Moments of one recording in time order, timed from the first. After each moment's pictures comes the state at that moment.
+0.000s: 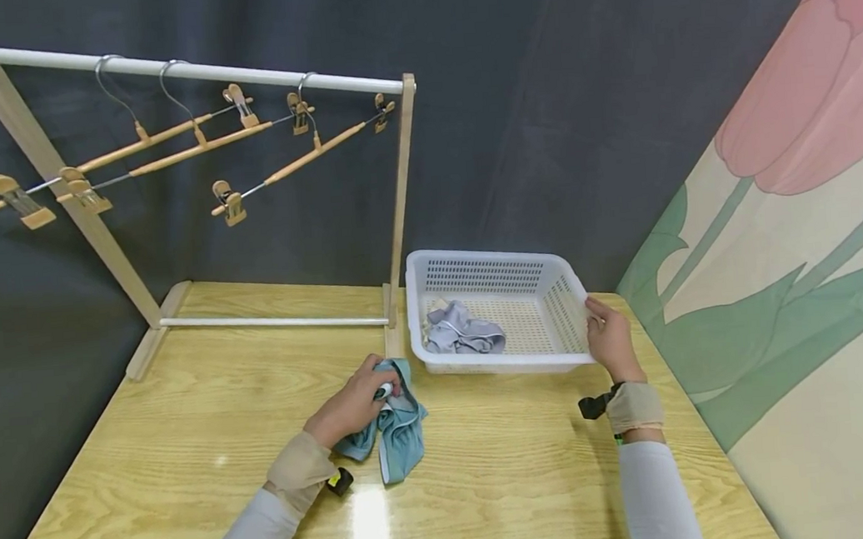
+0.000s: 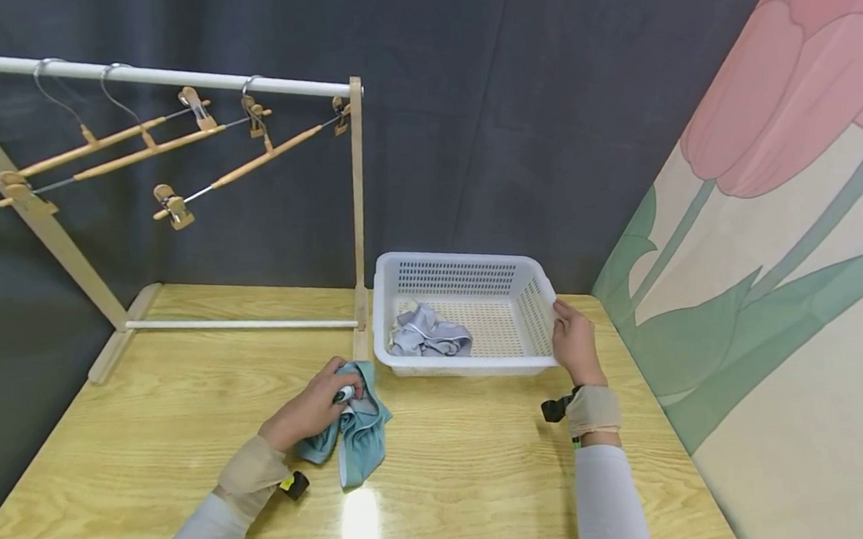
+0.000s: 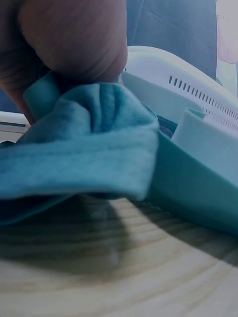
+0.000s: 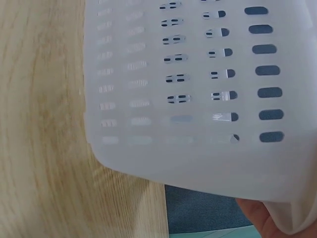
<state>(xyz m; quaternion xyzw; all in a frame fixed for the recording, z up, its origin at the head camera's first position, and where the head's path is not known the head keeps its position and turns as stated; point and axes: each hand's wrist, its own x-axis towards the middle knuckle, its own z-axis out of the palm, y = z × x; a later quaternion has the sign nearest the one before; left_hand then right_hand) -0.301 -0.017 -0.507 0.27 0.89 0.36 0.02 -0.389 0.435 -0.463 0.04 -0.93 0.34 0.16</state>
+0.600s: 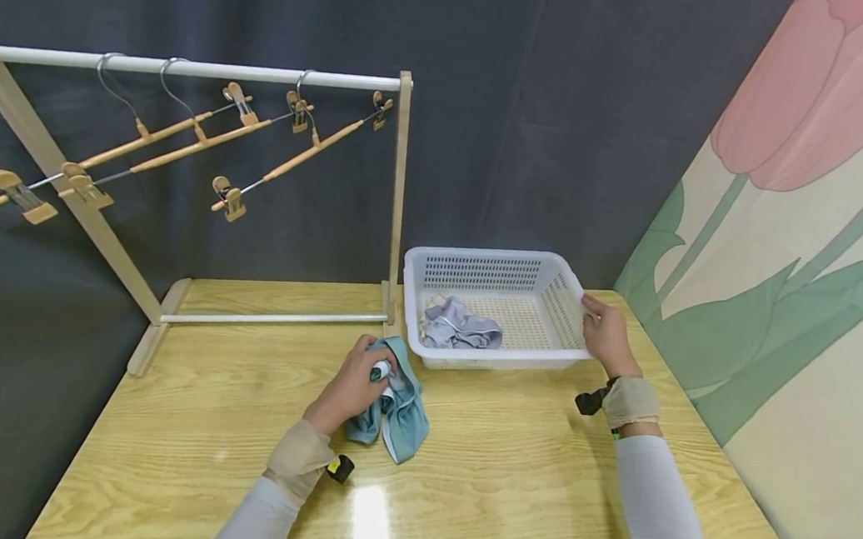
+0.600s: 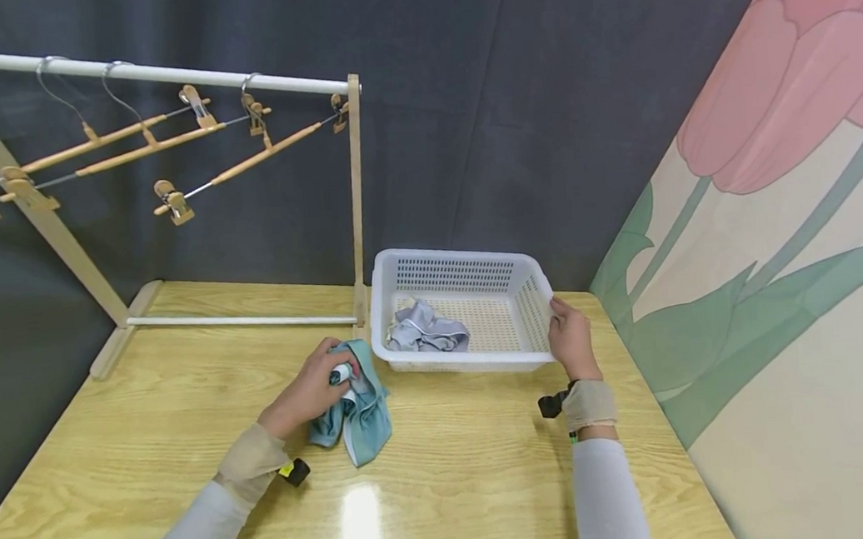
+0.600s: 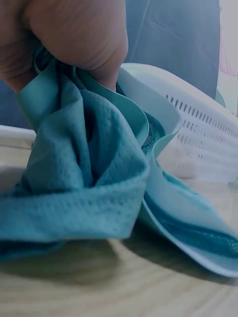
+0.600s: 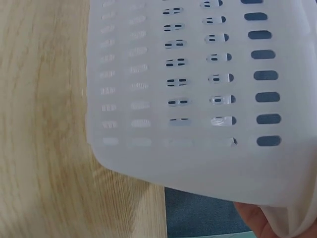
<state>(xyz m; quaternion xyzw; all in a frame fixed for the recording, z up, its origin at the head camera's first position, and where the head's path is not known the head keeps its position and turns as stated) -0.310 -0.014 -0.492 0.21 0.88 0.42 -0.02 -0.391 0.435 -0.461 0.02 -0.93 0.35 0.15</state>
